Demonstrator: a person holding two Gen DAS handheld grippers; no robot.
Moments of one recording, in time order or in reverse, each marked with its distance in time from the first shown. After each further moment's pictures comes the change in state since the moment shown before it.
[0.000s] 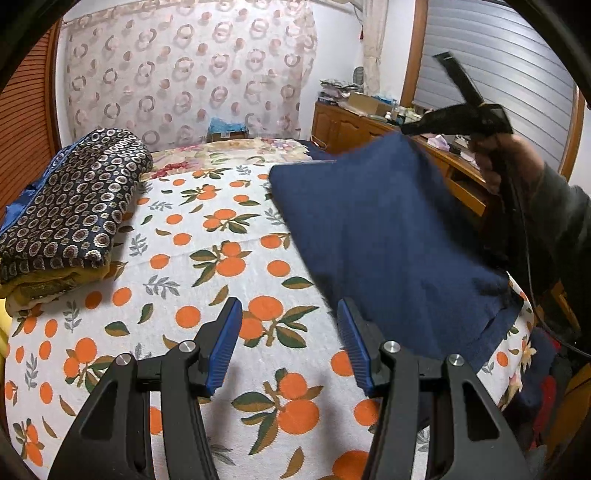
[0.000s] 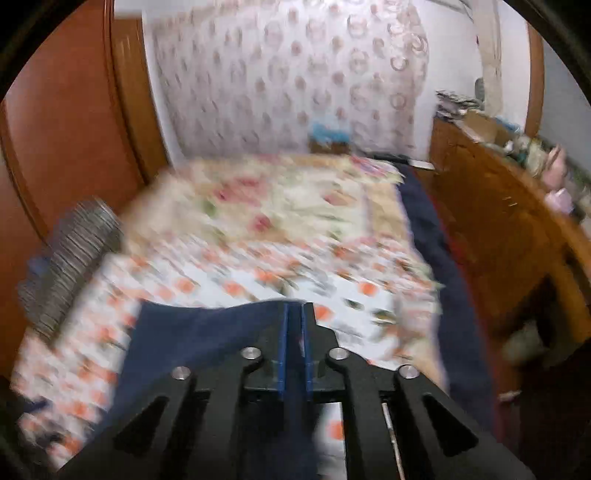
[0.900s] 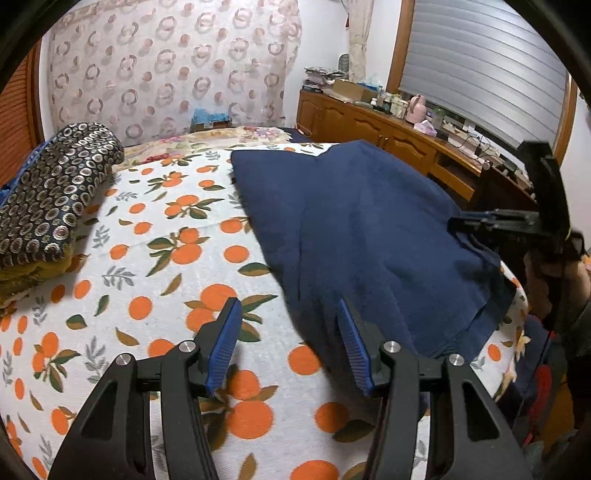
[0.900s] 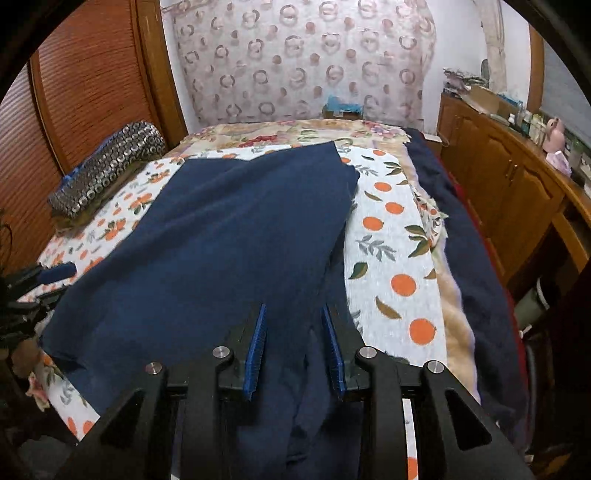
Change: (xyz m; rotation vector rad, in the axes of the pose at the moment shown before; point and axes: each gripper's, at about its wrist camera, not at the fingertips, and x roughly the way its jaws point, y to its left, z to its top) left arm 0.018 -0.028 -0.005 0.020 0.042 -0.047; right arm -0.080 0.013 -0.169 0.015 0.037 0.109
